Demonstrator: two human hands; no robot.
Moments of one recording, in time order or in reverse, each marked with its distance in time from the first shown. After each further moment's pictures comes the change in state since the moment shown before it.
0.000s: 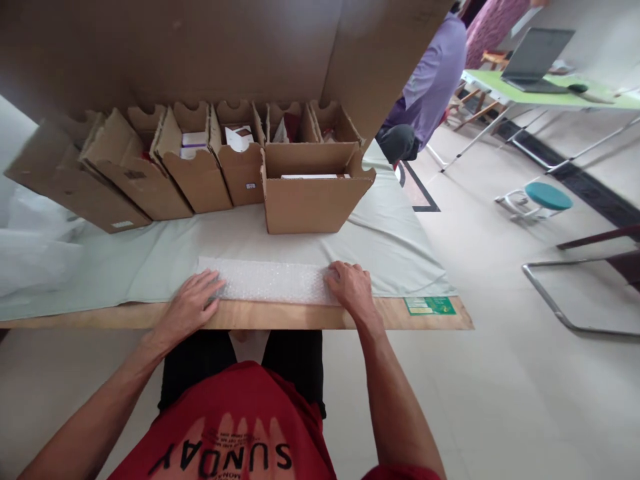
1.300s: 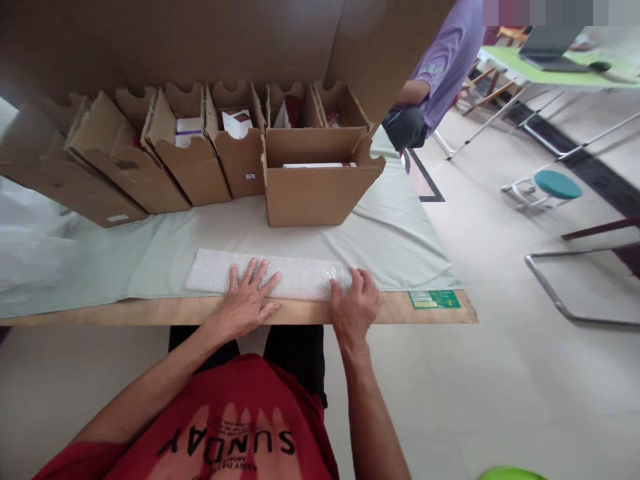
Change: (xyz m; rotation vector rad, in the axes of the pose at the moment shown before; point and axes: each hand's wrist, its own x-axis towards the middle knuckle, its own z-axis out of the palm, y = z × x) left_hand 0.047 0.089 0.031 0.009 -0.305 0.009; right_hand -0.060 -0.027 0.028 0.155 0.568 0.185
